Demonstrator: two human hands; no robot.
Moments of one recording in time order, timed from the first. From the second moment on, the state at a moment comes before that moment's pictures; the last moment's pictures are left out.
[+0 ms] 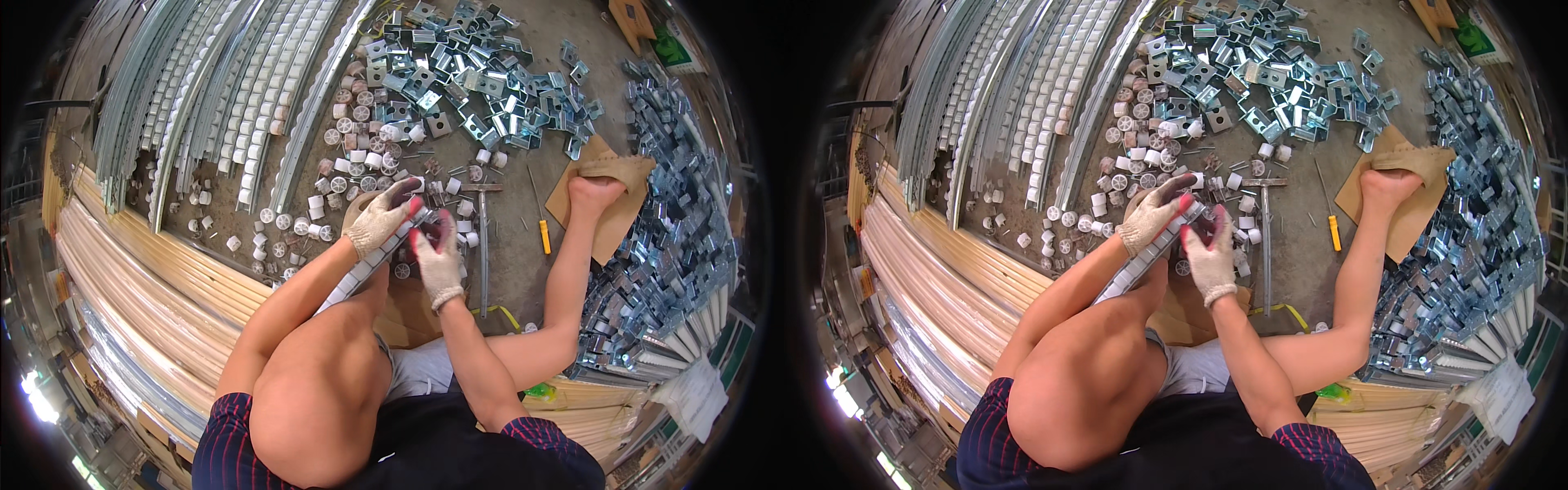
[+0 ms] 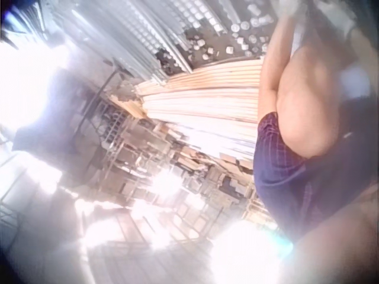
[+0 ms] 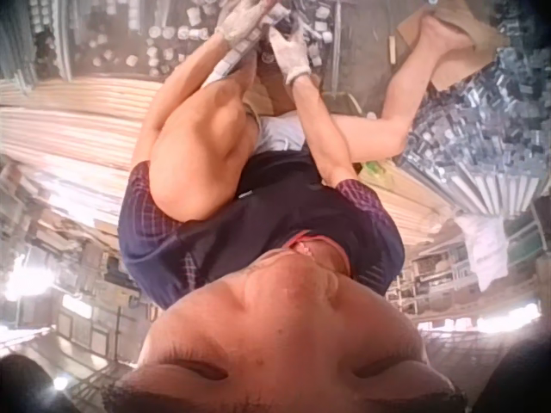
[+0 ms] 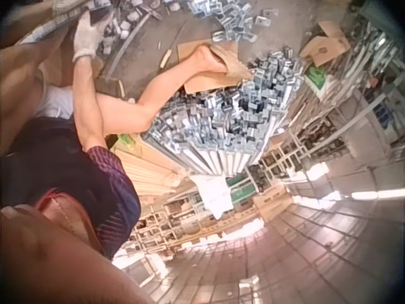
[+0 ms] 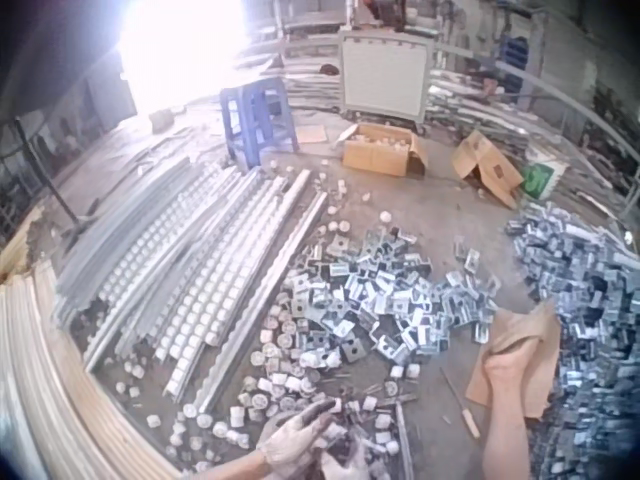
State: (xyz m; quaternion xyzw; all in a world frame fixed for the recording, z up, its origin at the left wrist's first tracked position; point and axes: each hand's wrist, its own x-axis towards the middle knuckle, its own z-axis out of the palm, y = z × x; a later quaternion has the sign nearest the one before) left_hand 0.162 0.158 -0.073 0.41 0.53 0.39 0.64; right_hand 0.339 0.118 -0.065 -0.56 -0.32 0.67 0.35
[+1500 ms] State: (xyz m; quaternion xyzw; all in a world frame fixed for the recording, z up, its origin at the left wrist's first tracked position) left_hand 0.169 0.149 -0.045 0.43 0.63 0.31 0.57; right_hand 0.342 0.163 -0.055 -0.52 -0.52 0.55 0.38
